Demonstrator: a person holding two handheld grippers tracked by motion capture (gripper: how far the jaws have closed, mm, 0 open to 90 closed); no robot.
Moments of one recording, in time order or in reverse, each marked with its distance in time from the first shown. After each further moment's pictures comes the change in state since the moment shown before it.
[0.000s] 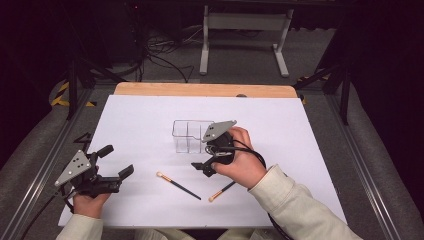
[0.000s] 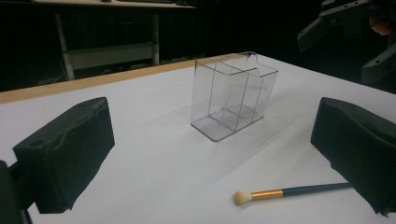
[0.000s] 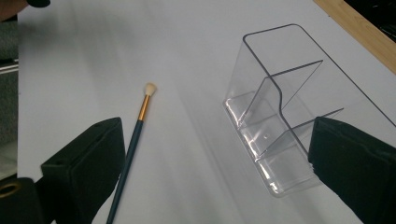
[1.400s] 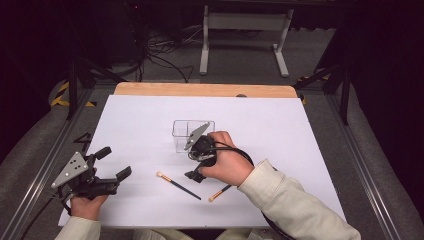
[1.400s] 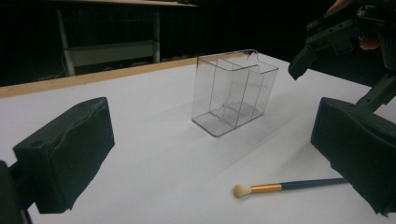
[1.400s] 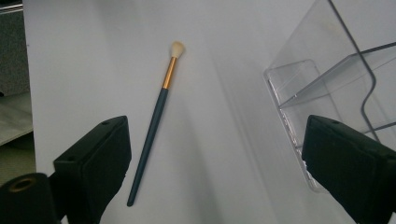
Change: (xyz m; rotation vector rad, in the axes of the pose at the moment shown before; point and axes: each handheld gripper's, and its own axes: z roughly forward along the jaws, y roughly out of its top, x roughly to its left) left arm 0.001 -0.003 -0.006 0.004 0.004 -0.013; right arm 0.013 0.015 0.036 0.225 0.105 -0.036
